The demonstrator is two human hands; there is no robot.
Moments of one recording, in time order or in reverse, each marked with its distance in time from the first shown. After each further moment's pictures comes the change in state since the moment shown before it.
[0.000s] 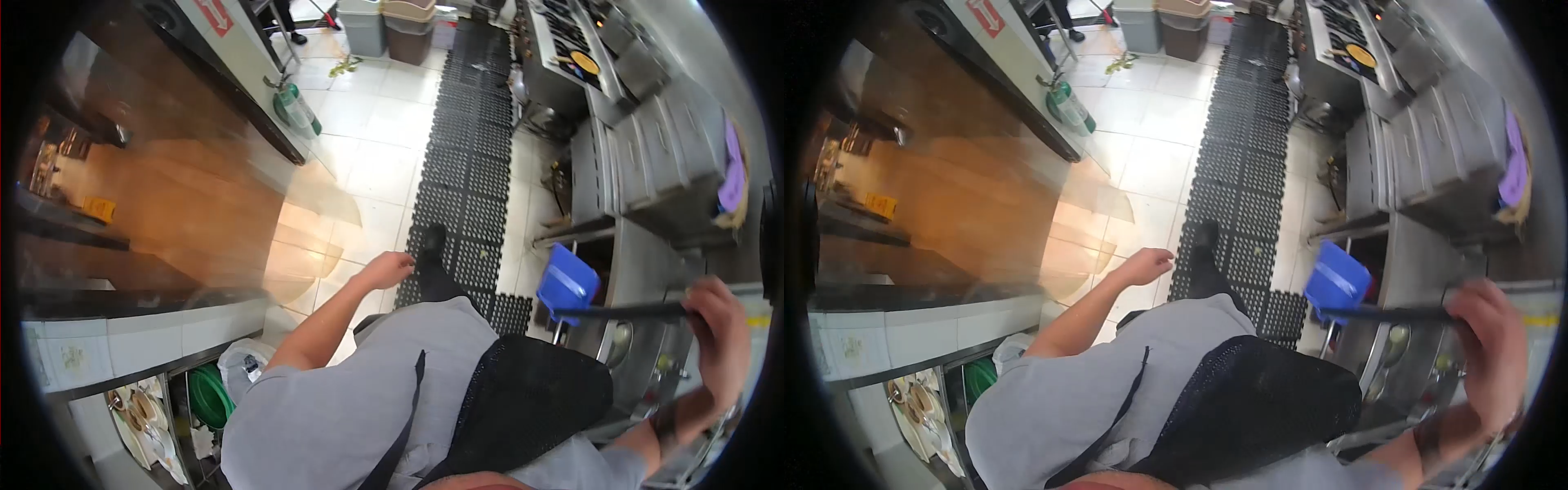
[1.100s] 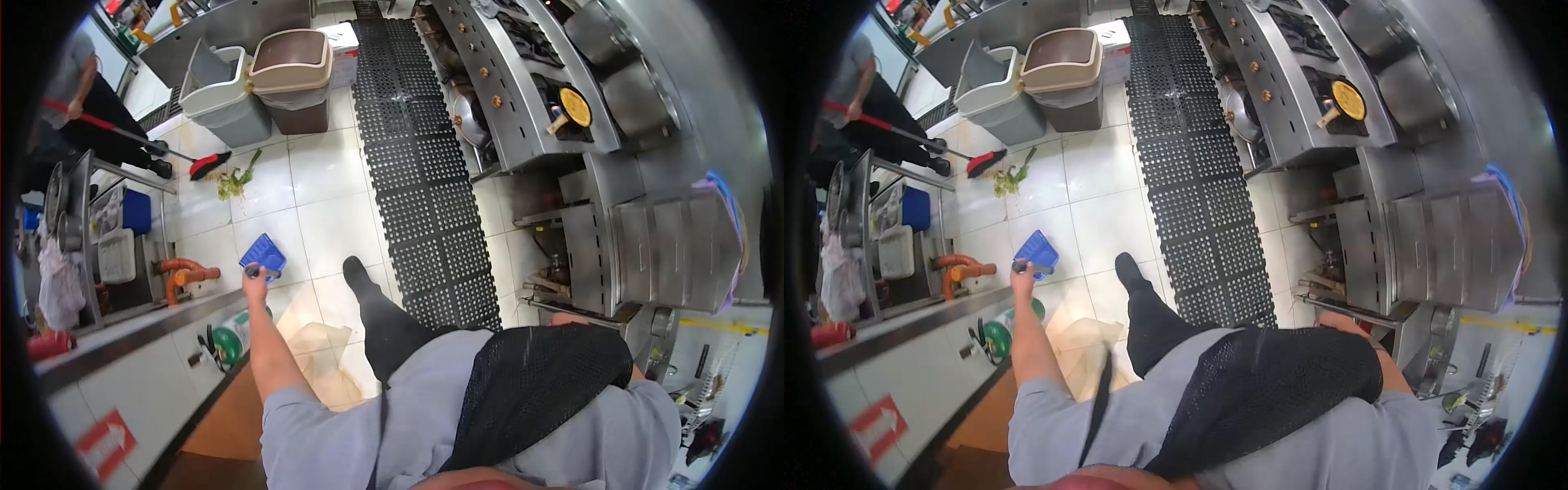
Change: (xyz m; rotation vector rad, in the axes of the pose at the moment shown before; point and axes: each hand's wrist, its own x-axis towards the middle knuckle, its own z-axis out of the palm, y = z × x) left_hand 0.689 -0.450 -0.576 -0.487 0.716 -0.321; right_hand 0.664 0.242 0.425 0.246 -1.159 0.741
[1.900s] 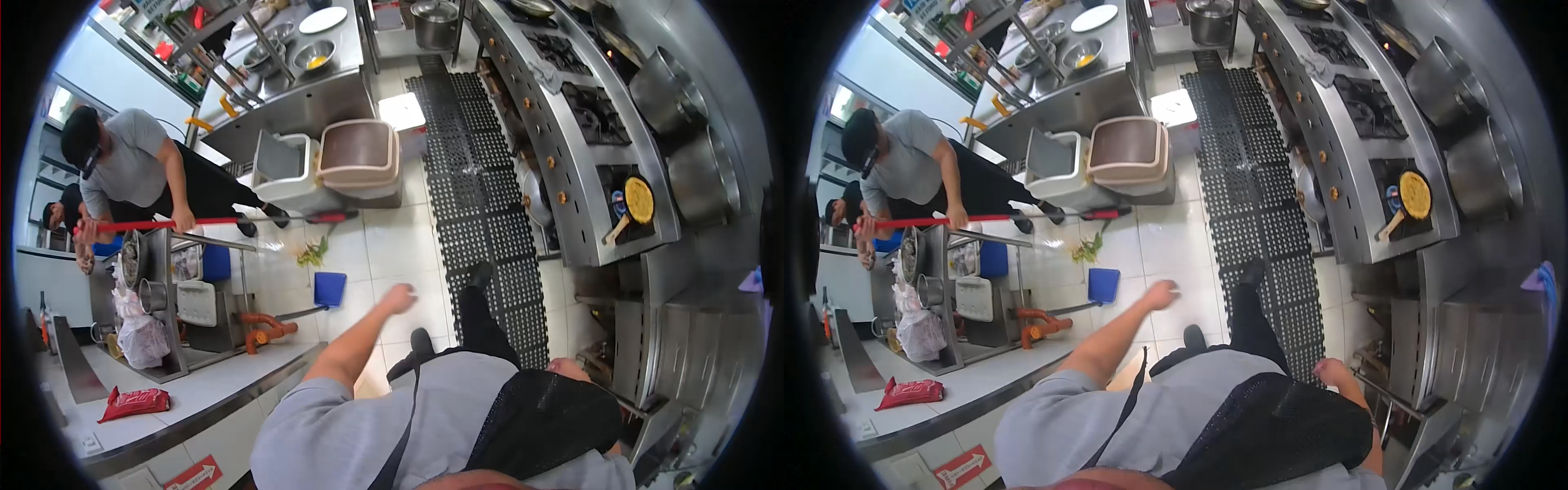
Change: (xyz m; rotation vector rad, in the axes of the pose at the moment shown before) left_hand 0.061 0.289 0.261 0.847 -0.885 0.372; right_hand 0.126 -0.039 -0.107 0.566 0.322 -0.278
